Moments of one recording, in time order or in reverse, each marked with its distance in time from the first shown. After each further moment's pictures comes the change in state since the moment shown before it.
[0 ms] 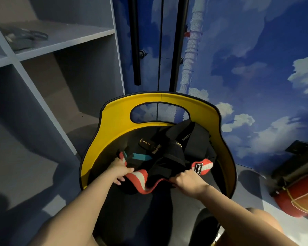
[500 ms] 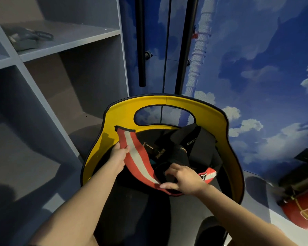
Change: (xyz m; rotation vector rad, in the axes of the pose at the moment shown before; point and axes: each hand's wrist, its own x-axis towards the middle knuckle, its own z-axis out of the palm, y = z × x) left_hand 0.023 0.035 -0.017 -0.951 0.132 0.203; right_hand 0.029 0.002 -0.022 0.418 0.043 0.107
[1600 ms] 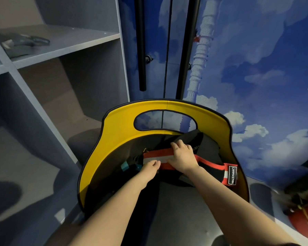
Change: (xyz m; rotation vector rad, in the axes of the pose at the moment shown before) left_hand -0.013 -0.039 0.070 0.644 -0.323 -0.072; right_hand 0.078 0.026 -0.027 -0.116 0.179 0.285
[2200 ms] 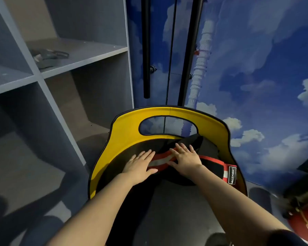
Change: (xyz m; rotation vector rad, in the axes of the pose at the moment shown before) left_hand -0.042 0.004 -0.065 1.096 0.110 0.419; right_hand -0.017 -0.010 -0.018 -0.152 -0.166 -0.039
